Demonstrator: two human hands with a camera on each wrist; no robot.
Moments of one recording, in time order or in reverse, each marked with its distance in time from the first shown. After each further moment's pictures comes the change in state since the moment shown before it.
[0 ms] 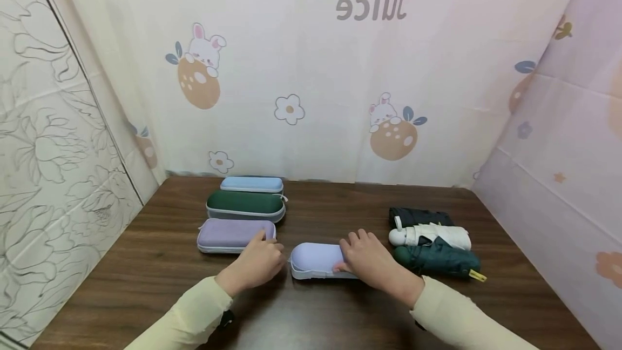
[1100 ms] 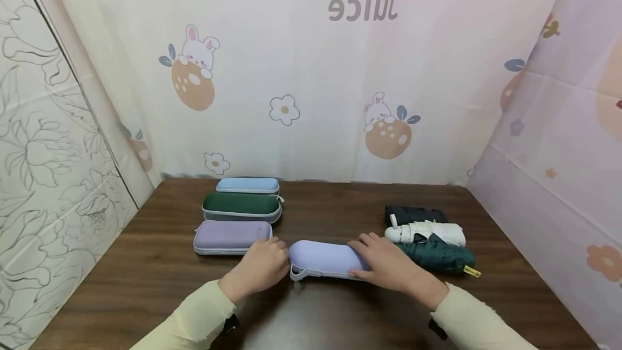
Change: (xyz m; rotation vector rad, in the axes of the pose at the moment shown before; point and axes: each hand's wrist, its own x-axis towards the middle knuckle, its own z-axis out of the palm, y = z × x) left_hand 0.011 0.020 -0.010 -0.090 0.046 -0.101; right_hand -0.031 0.023 -0.009 0.406 -0.225 0.153
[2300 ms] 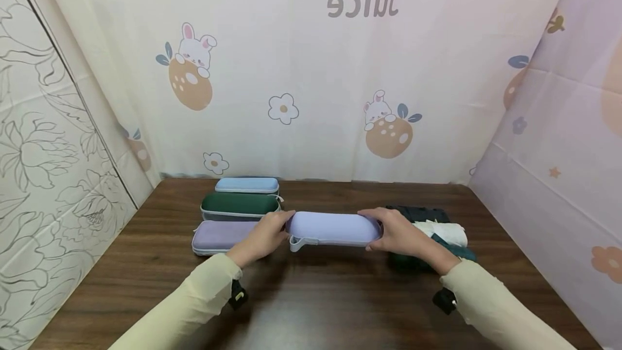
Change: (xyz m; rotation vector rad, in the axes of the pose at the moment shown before) left_hand 0.044 -0.037 0.002 -0.583 0.011 -0.235; right_hand 0.021 0.055 -0.025 0.397 0.093 0.040
